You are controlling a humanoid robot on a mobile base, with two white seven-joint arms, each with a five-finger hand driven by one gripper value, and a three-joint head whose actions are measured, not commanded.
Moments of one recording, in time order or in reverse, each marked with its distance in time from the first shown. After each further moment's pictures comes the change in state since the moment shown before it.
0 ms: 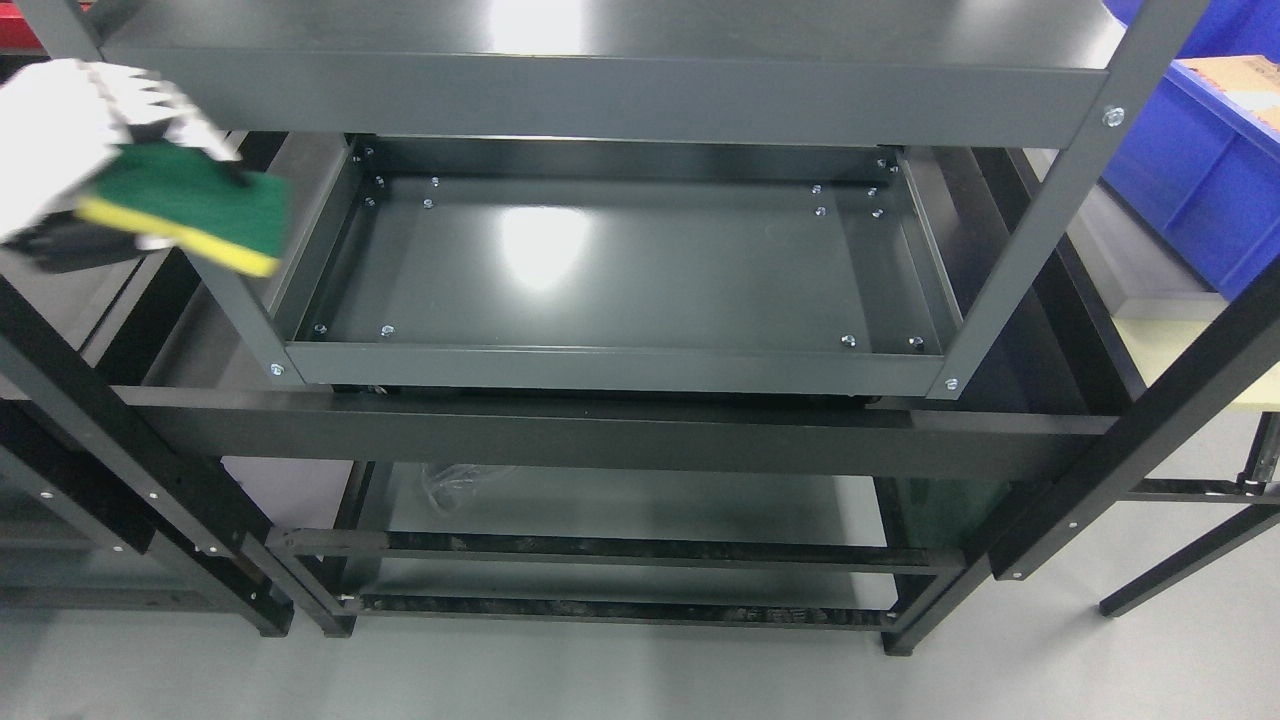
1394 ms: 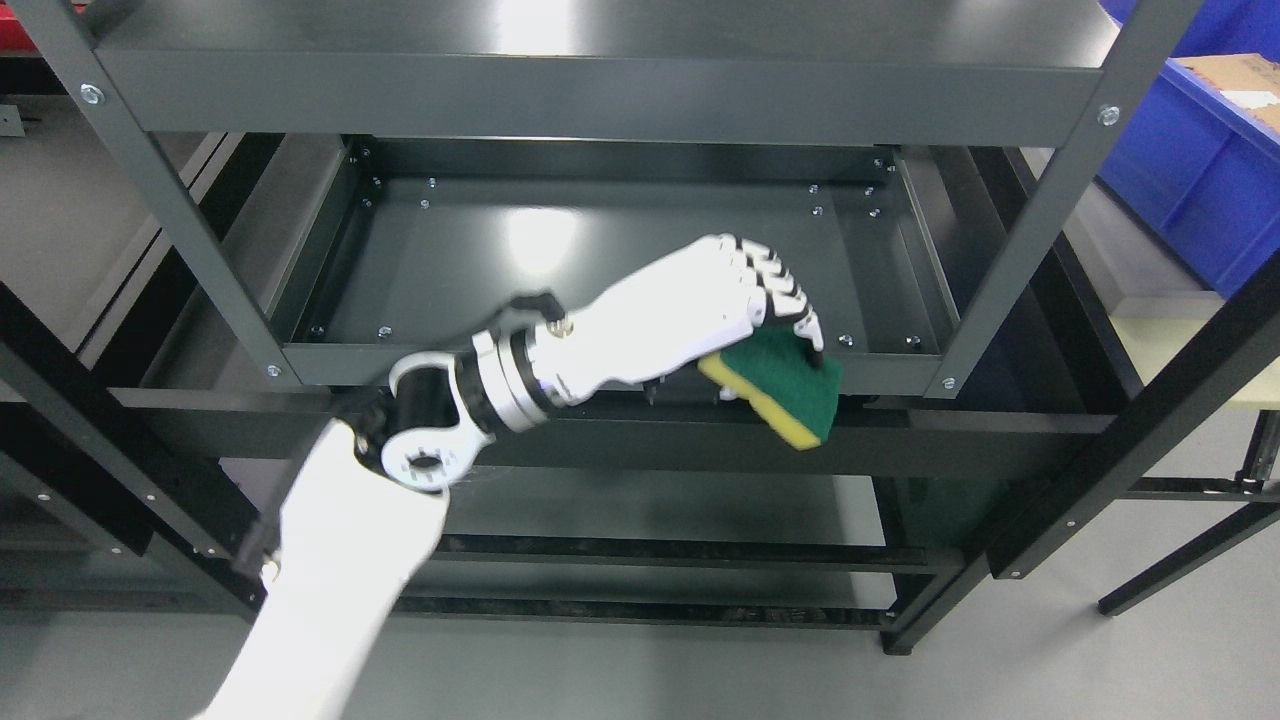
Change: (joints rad) left arm 0.038 -0.506 -0.569 0.127 -0.293 -0.006 0.374; right arm 0.000 0.000 0.000 0.000 0.000 -0.001 -0.001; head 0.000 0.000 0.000
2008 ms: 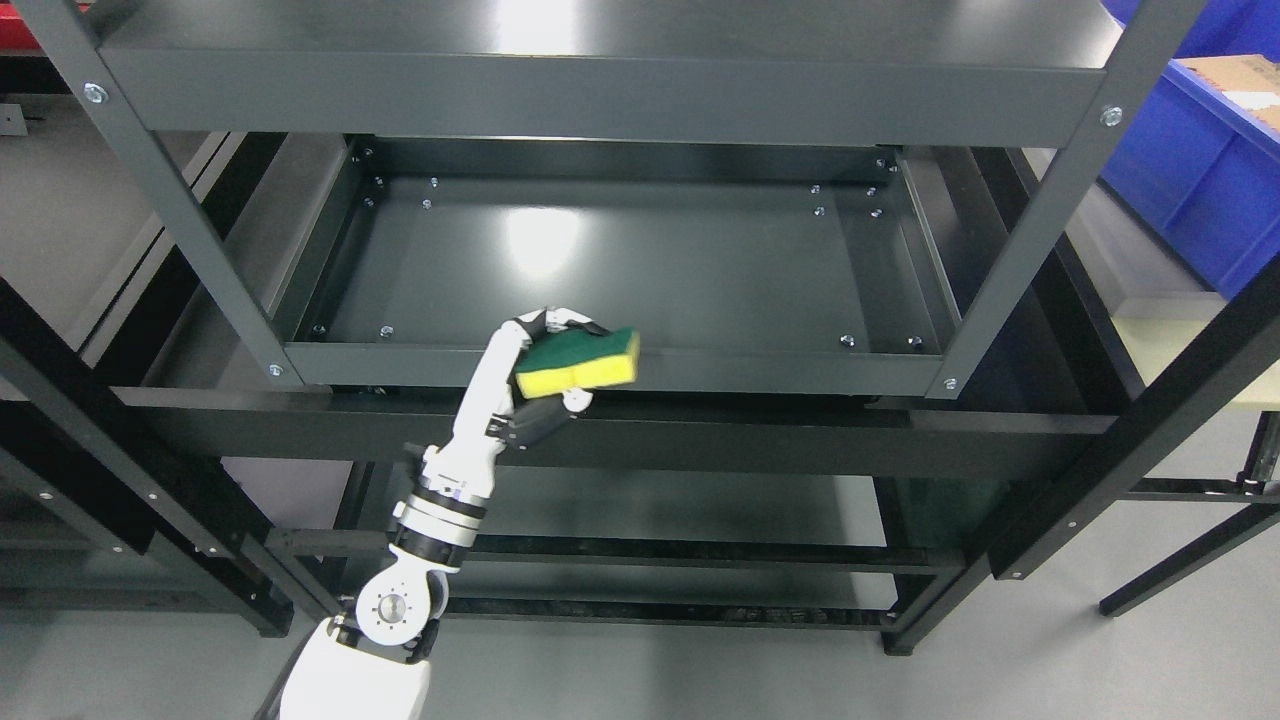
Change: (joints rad) left arm 0.313 -0.035 0.168 0.049 0.469 0.370 0.279; right arm 0.000 0.000 0.000 0.000 0.000 0.000 -0.002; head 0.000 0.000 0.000
